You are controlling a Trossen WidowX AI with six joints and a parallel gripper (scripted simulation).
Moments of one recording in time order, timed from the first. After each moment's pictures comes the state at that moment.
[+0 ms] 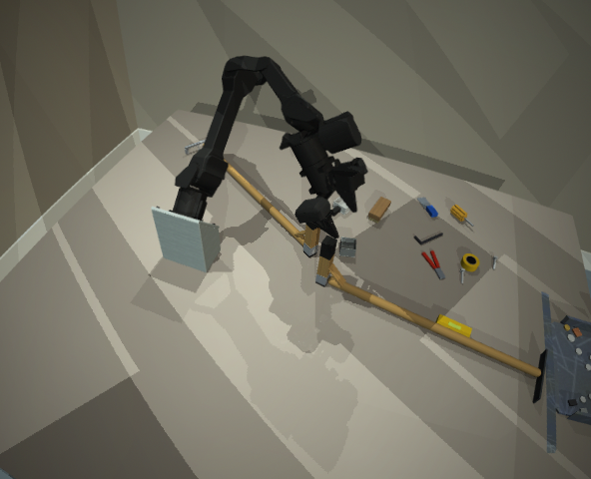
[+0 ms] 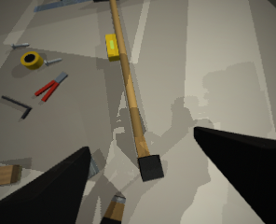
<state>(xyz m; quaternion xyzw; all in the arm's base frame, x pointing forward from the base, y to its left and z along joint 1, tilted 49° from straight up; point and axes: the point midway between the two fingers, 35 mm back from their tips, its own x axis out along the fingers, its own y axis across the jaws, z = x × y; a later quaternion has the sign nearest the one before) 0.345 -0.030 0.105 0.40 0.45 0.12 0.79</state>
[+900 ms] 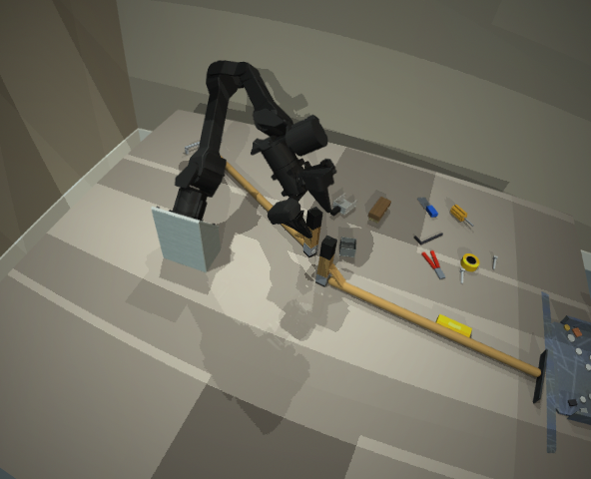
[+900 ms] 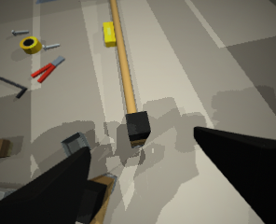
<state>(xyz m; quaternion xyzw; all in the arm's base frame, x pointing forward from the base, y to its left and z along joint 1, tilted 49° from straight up) 0.288 -0.011 0.090 0.40 0.43 0.12 0.80</state>
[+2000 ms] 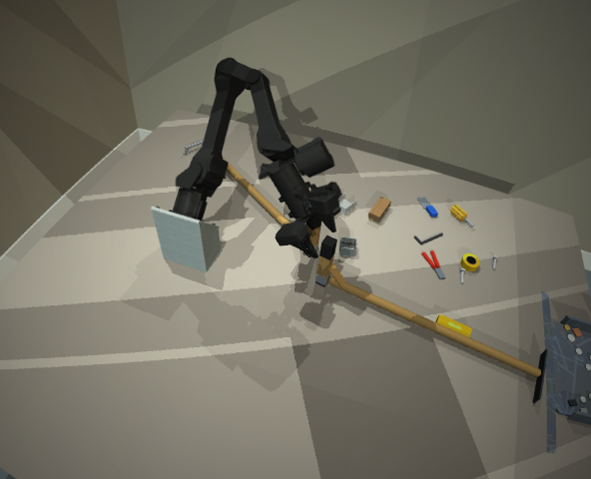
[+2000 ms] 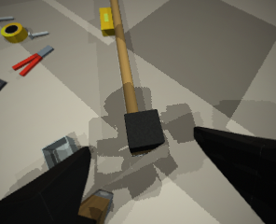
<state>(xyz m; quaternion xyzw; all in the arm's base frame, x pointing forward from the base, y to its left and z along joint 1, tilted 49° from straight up) 0.307 0.026 0.054 0.39 0.43 0.12 0.80</state>
